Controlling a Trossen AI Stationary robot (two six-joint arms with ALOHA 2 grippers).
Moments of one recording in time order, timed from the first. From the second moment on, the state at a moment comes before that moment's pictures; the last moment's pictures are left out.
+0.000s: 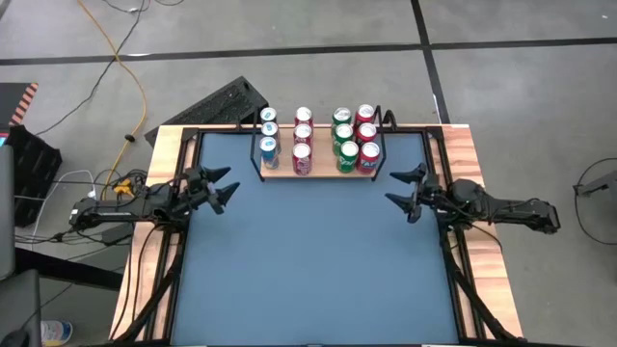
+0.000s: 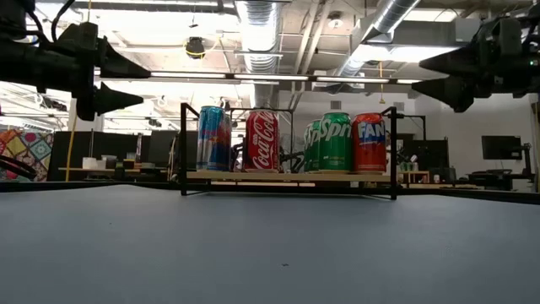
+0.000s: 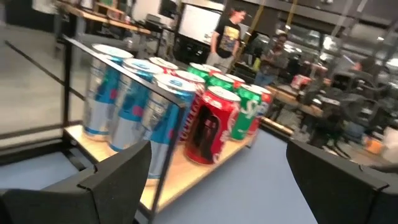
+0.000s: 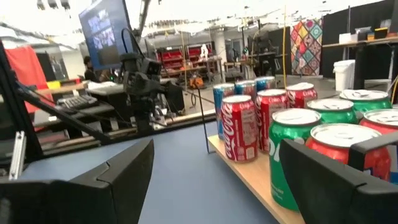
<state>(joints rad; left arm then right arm) 0.03 0.00 0.01 0.13 -0.57 -0.27 -0.09 0.01 0.01 0.12 0.21 0.12</state>
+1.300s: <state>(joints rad) 0.03 0.00 0.02 0.16 -0.62 -0.39 -0.09 0.01 0.01 0.15 0.21 0.35</state>
